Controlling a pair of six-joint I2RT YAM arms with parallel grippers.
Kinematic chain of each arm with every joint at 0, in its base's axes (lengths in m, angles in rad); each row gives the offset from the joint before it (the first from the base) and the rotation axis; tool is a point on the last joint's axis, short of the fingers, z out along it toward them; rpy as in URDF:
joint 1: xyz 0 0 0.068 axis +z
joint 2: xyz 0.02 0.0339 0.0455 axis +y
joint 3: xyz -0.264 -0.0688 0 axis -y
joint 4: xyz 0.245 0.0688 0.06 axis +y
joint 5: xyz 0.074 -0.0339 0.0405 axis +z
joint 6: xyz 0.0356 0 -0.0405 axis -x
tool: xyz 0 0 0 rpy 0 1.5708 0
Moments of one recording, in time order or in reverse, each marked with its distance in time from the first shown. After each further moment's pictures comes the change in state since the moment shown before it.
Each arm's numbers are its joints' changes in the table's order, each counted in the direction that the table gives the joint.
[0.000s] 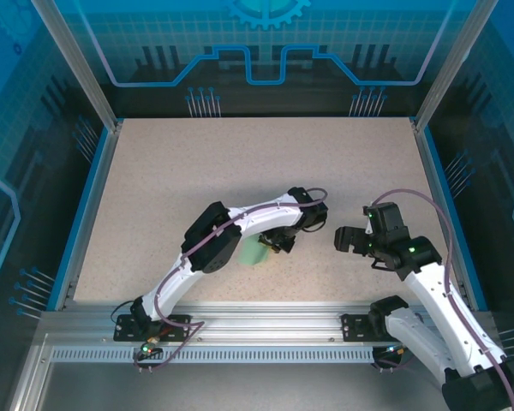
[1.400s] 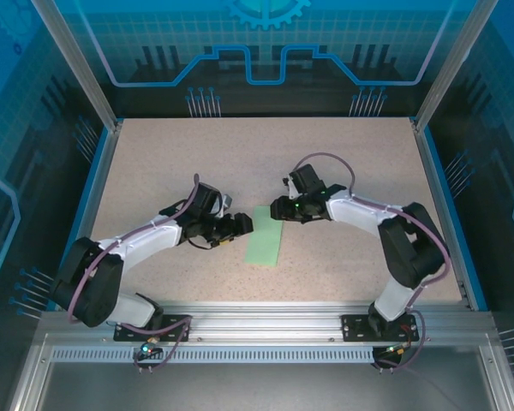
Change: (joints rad) left arm 0.483 -0.958 -1.230 -1.156 -0.694 0.212; right arm 0.263 0.966 0.357 -0.594 0.288 -0.115
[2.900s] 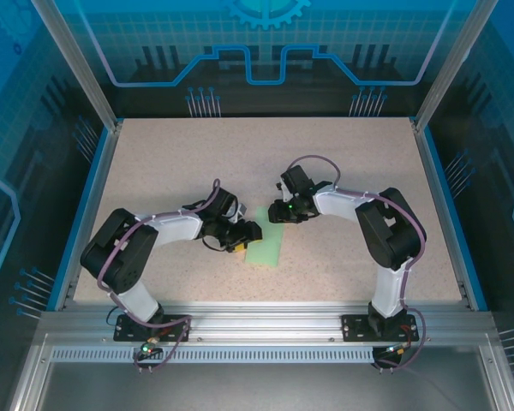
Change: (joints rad) left arm -0.055 0.256 0.054 -0.093 -0.090 0.035; right arm 0.000 0.167 0.082 0.033 -0.015 0.076
